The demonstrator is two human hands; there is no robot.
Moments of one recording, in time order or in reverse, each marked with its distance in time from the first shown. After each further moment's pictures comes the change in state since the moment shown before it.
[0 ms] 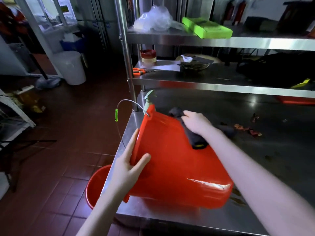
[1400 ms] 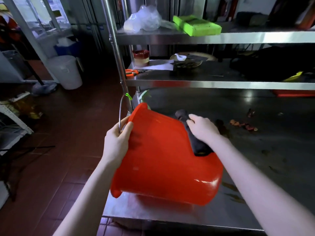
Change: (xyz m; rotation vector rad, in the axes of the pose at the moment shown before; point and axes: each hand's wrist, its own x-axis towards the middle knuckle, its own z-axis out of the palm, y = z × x) left_hand 0.063 0.033 -0.002 -0.056 0.179 -0.146; right_hand -0.011 0.051 0.009 0.003 0.140 -0.006
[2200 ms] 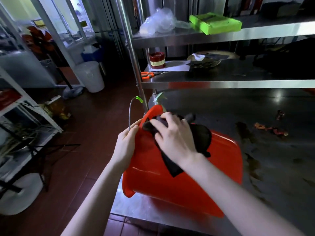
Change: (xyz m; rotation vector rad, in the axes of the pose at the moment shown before) left_hand 0.009 -0.005 -0.004 -0.159 -0.056 -0.059; right_hand -0.055 -0.106 0.030 -0.037 0.432 -0.616
